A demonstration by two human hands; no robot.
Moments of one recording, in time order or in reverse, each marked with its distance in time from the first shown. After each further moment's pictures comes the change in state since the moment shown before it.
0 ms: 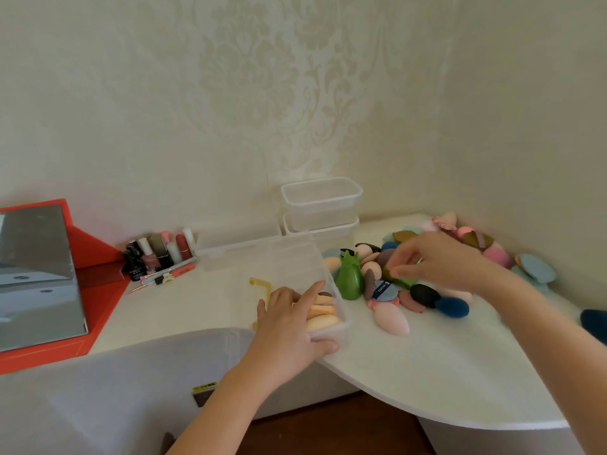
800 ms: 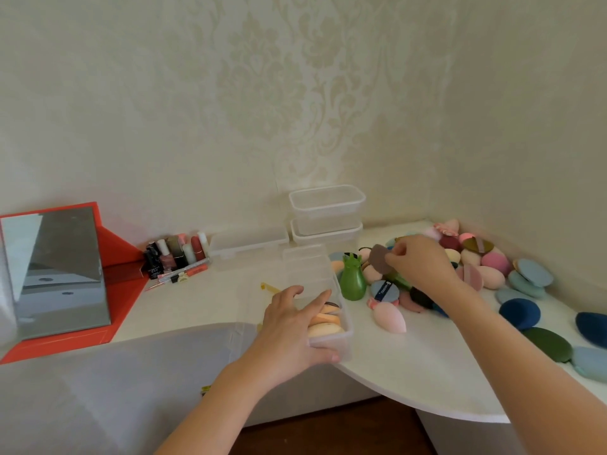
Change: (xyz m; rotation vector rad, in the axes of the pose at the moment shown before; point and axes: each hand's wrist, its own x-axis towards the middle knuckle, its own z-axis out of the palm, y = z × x) left_hand -0.019 0.008 -0.010 -0.014 -0.078 0.030; right_hand 0.027 0.003 0.034 0.001 0.355 0.241
